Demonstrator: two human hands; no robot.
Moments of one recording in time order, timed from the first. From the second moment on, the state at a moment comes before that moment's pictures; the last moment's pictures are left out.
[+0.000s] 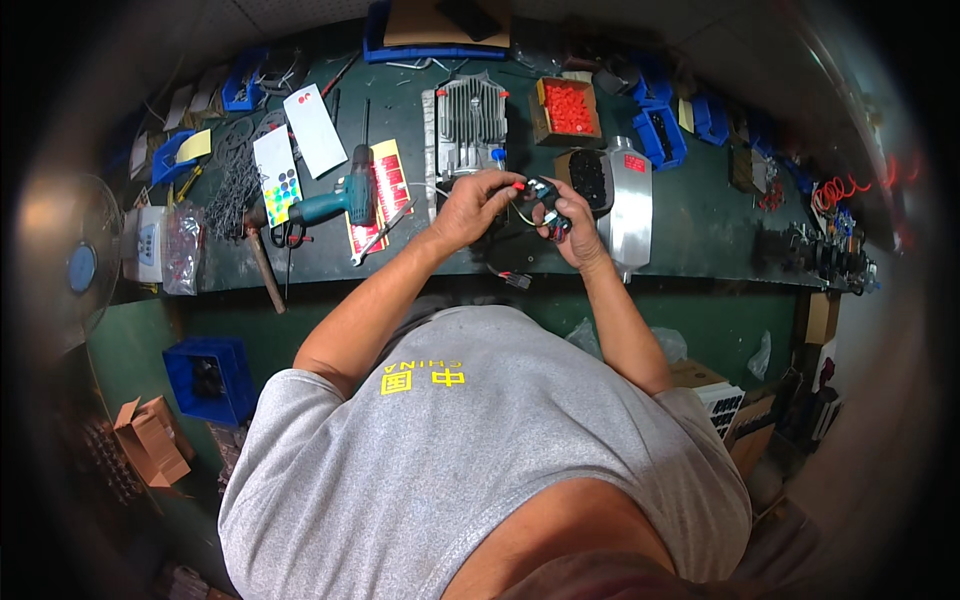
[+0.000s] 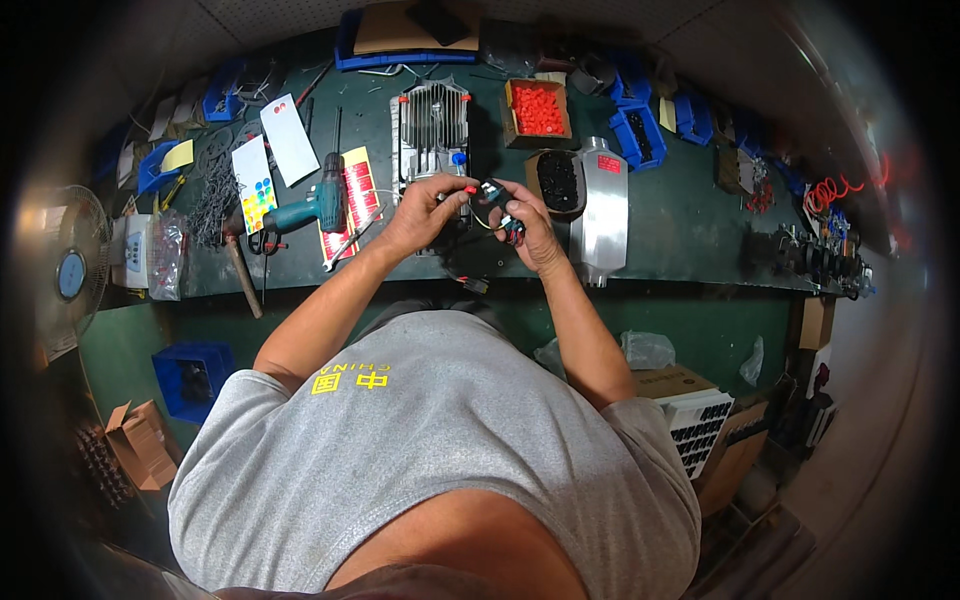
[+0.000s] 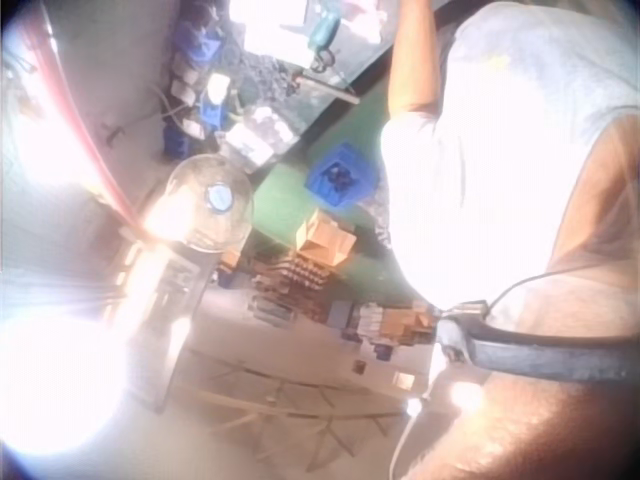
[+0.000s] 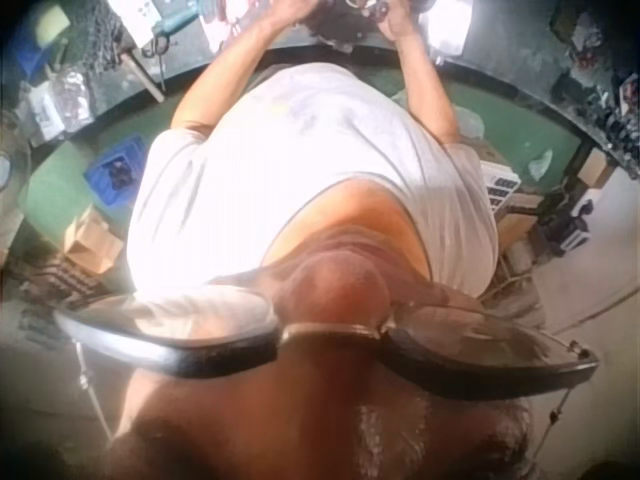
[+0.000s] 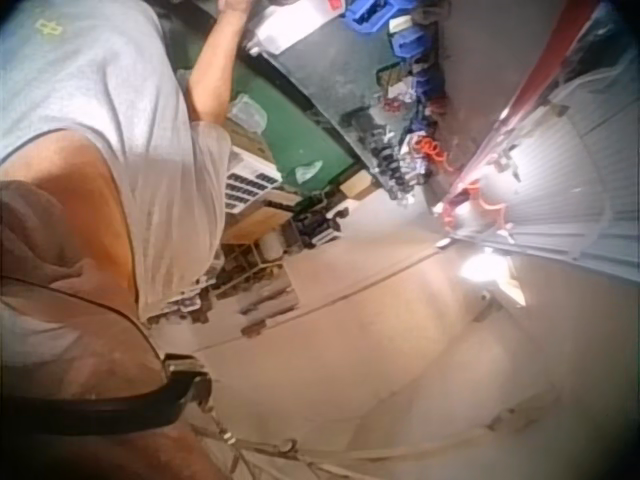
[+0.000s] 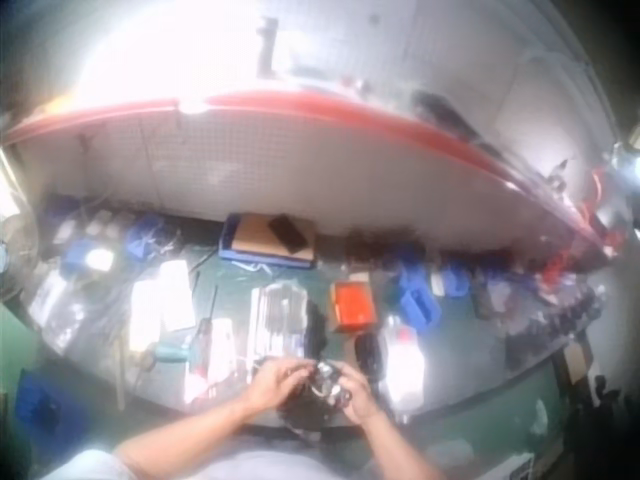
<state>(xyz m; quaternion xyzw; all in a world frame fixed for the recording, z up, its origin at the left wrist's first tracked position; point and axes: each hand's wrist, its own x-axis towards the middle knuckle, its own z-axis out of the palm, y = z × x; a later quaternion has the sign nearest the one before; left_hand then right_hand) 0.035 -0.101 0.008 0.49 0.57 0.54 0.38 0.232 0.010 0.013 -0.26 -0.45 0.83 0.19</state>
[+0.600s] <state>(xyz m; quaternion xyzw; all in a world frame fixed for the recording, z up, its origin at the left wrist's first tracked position) 0.040 -0.095 0.010 0.49 0.62 0.49 0.37 0.234 0.010 0.011 -0.29 -0.48 0.81 0.18</state>
